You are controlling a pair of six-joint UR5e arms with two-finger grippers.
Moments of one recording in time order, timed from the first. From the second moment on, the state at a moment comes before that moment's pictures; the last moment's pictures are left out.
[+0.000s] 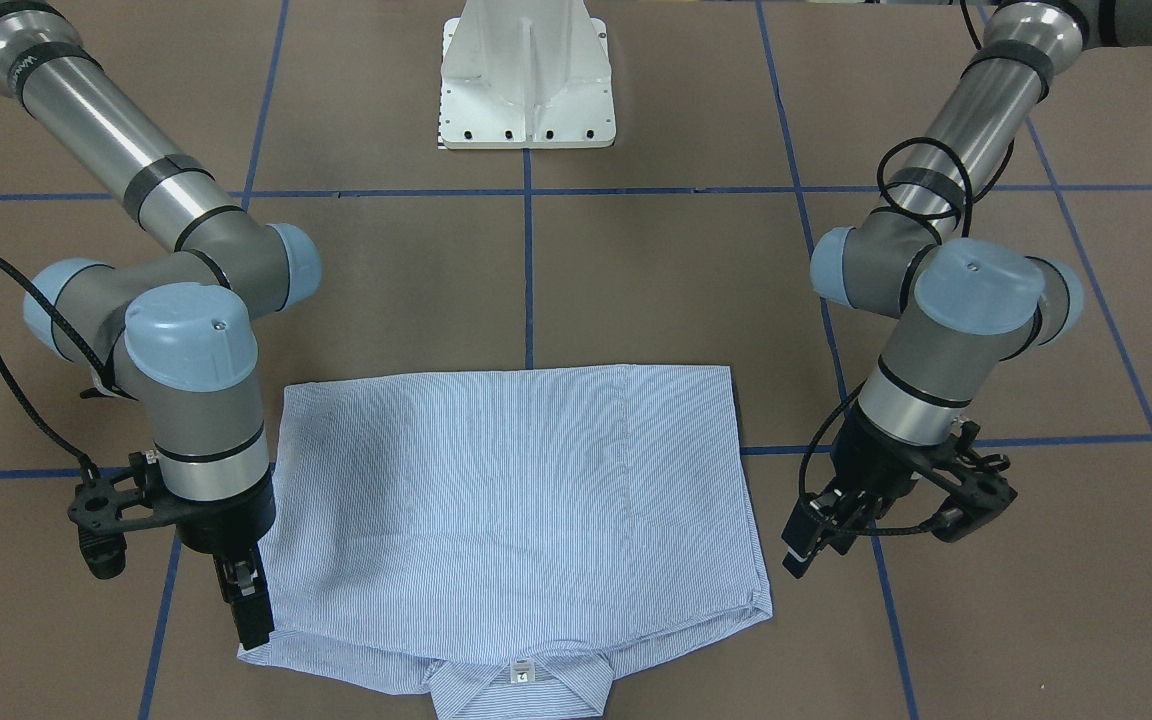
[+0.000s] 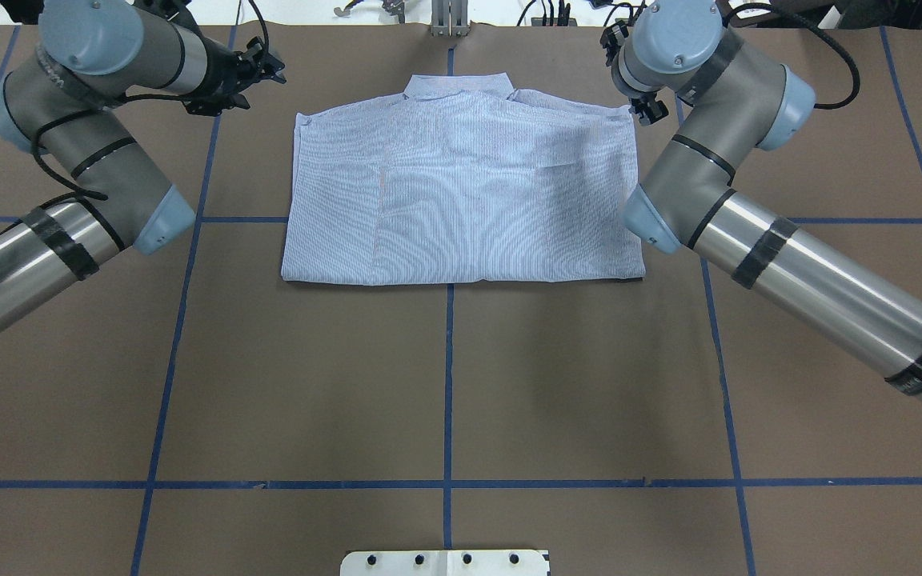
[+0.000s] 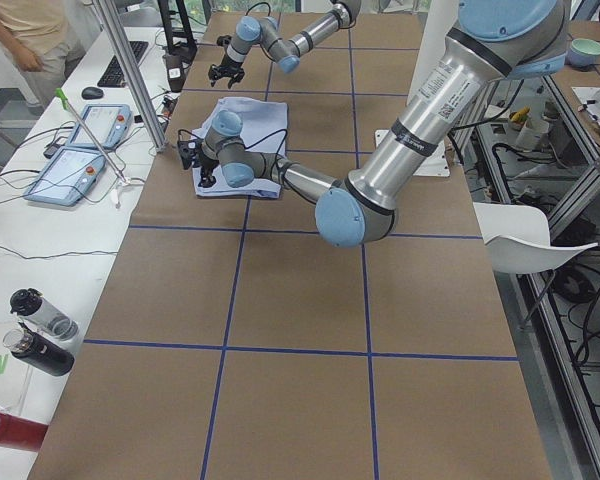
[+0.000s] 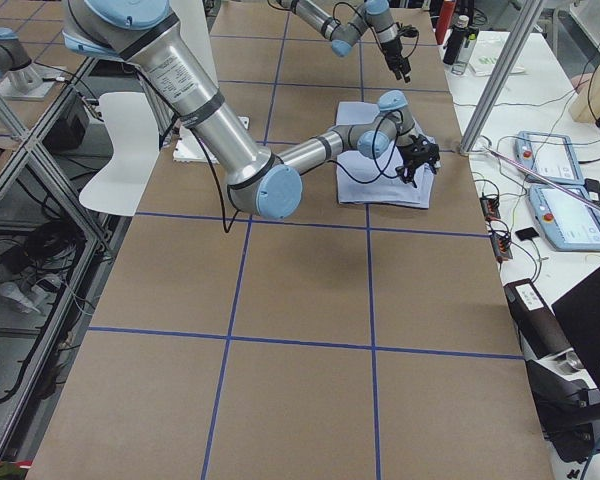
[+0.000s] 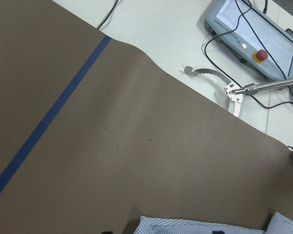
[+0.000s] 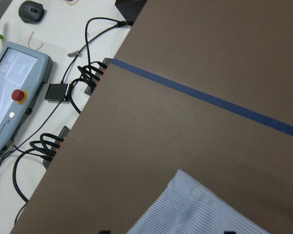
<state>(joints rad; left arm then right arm) -0.93 -2.20 -1.25 -2.37 -1.89 -1.52 0.86 -0.88 1.28 -1.15 1.65 2.06</state>
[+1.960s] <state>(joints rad) -0.93 -2.10 -1.50 -2.27 -1.93 -1.53 0.60 -1.21 1.67 -1.26 1.64 2.28</state>
